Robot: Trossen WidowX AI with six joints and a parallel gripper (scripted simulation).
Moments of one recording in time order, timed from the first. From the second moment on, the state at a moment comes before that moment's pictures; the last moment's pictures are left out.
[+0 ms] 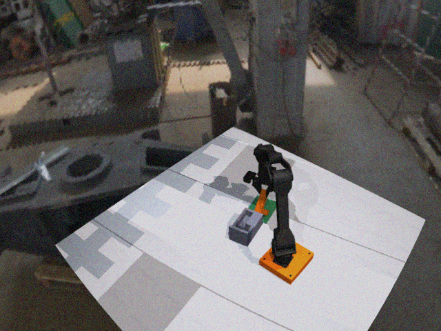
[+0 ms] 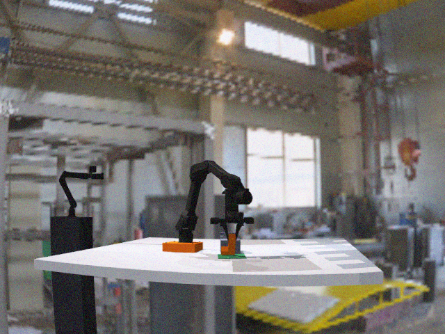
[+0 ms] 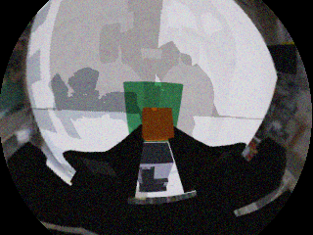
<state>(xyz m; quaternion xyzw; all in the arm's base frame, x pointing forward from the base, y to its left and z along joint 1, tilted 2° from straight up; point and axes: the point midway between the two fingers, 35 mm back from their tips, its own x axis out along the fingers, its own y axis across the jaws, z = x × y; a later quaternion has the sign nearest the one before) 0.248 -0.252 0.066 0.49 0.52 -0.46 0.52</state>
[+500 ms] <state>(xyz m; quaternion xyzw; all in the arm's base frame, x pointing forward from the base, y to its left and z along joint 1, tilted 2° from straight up) 0.247 -0.253 0.100 0.49 0.53 -0.46 0.51</state>
